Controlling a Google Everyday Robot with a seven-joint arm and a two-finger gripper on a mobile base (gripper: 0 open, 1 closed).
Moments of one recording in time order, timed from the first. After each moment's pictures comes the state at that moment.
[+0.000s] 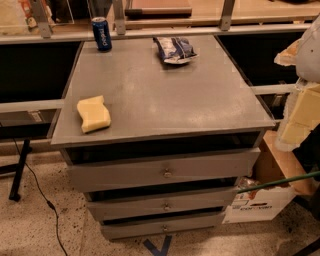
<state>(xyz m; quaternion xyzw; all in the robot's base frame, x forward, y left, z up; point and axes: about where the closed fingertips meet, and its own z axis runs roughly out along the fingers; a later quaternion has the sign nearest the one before) 0.438 -0.216 0.978 -0.60 0.78 -0.04 0.16</state>
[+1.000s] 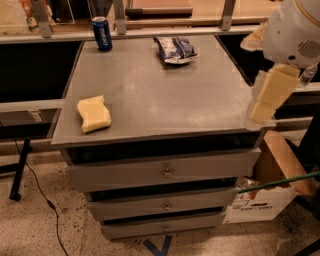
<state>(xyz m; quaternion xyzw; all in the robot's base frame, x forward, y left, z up) 0.472 -0.168 0.990 -0.65 0.74 0.00 0.21</state>
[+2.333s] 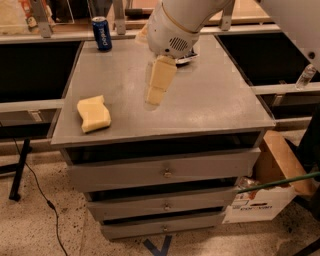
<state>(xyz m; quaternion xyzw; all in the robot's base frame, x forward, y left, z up) 0.554 0.030 0.967 -0.75 0.60 0.09 0.27</state>
